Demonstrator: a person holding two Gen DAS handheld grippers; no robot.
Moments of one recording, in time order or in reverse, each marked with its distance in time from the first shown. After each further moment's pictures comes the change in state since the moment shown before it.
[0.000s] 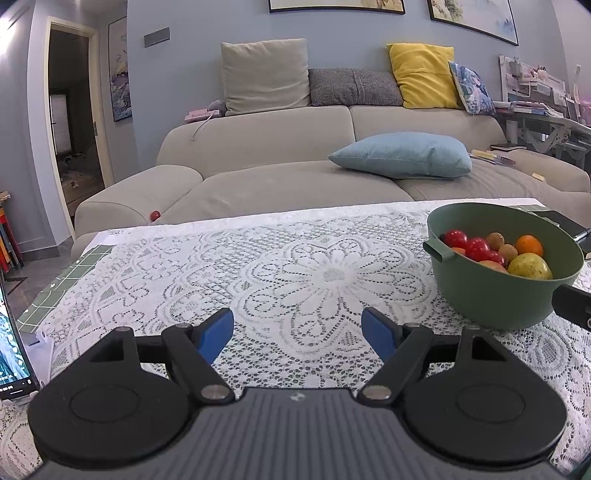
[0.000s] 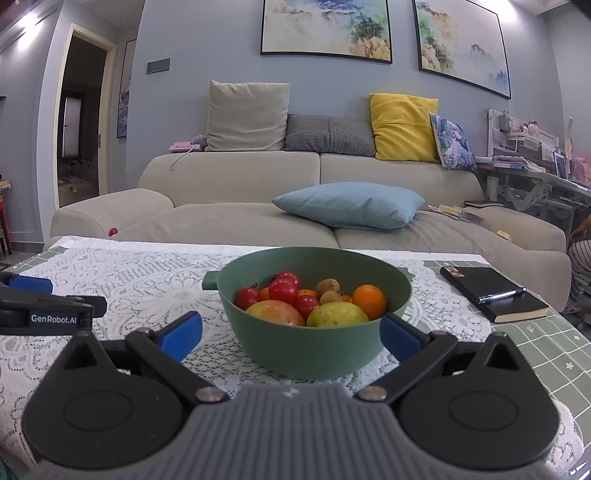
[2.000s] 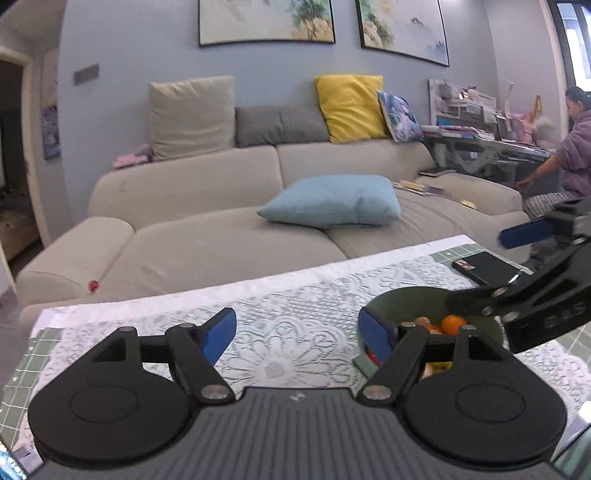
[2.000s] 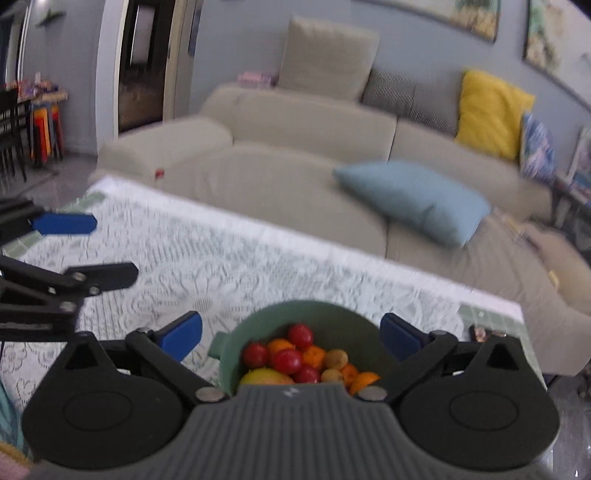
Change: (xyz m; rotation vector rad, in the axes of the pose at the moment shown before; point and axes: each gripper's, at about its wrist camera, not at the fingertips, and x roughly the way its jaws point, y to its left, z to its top) left arm -0.024 -0.007 0.104 0.094 -0.088 -0.224; right arm 0.037 -0.005 0.154 -0.216 0.205 0.174
